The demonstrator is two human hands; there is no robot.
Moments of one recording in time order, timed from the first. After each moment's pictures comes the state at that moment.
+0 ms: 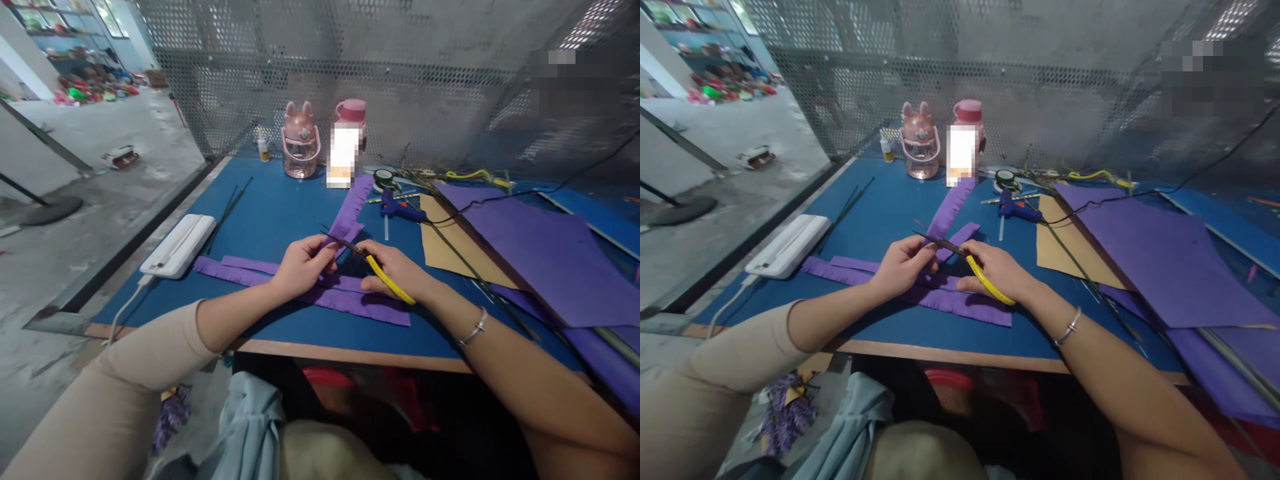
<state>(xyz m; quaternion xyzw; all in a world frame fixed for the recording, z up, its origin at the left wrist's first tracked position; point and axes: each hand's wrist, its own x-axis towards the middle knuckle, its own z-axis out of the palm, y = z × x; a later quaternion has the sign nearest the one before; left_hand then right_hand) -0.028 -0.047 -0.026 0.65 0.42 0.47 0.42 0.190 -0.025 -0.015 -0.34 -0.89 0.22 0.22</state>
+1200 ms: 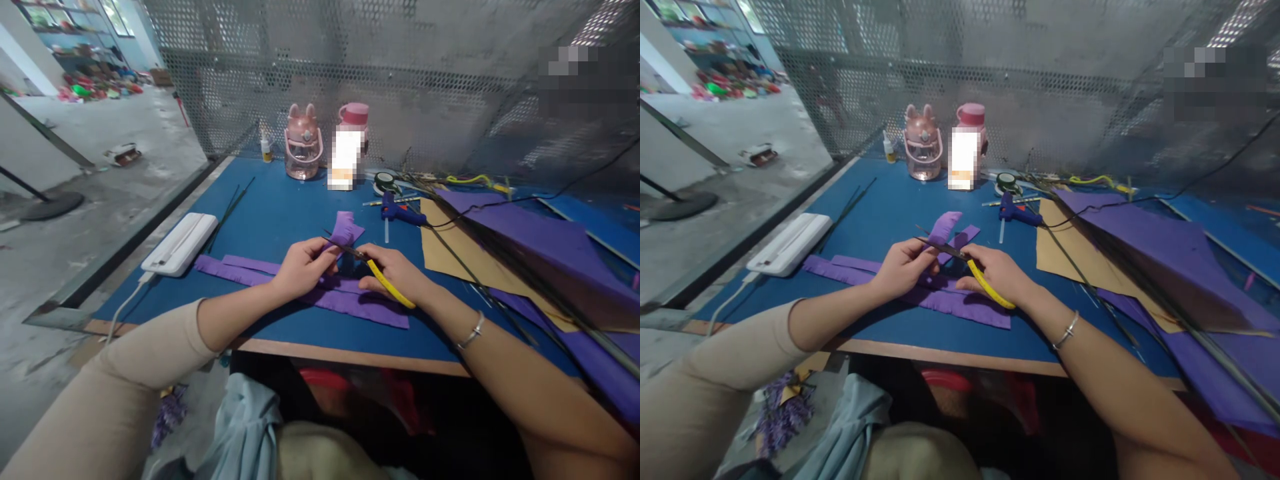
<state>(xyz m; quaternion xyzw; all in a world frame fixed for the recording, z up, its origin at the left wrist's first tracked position) -0.029 -0.048 -0.026 0.67 0.42 0.47 0.39 0.190 -0.026 -0.015 -0.35 -0.89 0.20 0.21</state>
